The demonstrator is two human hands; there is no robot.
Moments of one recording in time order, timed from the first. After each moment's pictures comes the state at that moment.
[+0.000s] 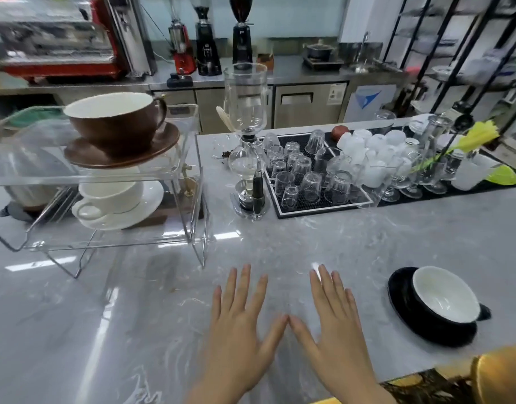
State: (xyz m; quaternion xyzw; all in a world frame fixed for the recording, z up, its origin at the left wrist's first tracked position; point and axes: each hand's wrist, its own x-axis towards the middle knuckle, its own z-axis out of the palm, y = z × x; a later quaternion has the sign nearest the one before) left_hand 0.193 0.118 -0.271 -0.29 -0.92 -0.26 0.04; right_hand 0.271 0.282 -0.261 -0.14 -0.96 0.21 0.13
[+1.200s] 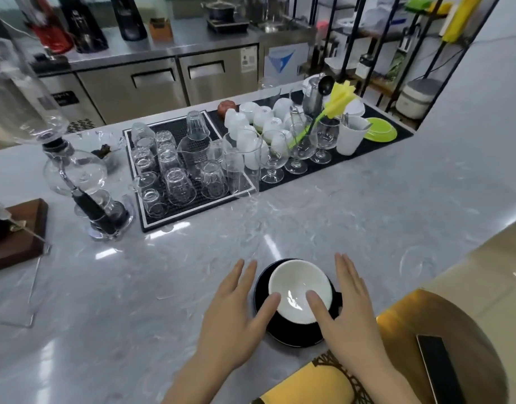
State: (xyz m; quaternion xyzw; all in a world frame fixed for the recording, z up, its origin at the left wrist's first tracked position) left_hand 0.233 0.366 -0.248 -0.32 -0.87 -0.33 -0.17; right_hand 0.365 0.513 -0.235 -0.37 -0.84 0.37 0.10
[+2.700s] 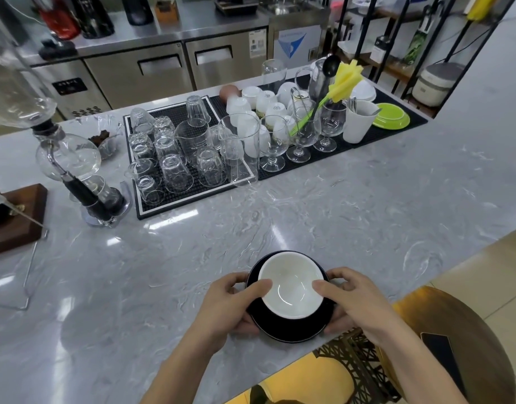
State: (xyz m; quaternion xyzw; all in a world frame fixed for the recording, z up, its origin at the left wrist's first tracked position) left_hand 0.227 0.387 -0.250 -0.01 -0.72 -0.55 -0.42; right_hand 0.369 0.574 -0.246 -0.42 -0.64 0.65 -0.01
